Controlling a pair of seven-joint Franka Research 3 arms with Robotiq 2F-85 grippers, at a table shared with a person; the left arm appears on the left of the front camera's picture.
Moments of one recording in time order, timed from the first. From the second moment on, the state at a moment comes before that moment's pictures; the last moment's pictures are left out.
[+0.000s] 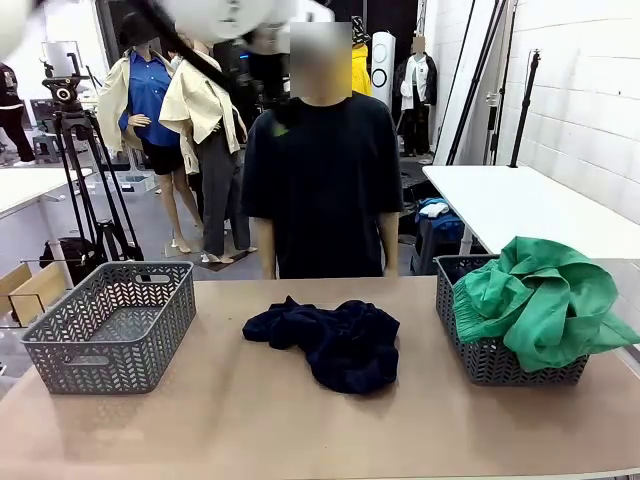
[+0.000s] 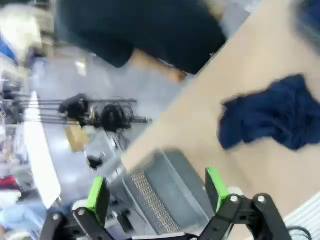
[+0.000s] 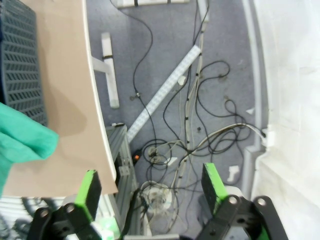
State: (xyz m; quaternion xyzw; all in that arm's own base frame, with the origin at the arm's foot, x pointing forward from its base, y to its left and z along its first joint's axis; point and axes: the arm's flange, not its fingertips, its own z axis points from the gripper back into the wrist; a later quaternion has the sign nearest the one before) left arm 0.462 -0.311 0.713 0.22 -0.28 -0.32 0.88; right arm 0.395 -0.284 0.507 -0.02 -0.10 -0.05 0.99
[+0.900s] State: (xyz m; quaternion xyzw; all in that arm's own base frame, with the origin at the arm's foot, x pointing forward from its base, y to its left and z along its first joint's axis) left arm 0.321 -0.154 0.558 0.20 -0.28 -0.14 0.93; right arm 0.395 -0.284 0.507 -0.02 -0.10 -0.05 0.99
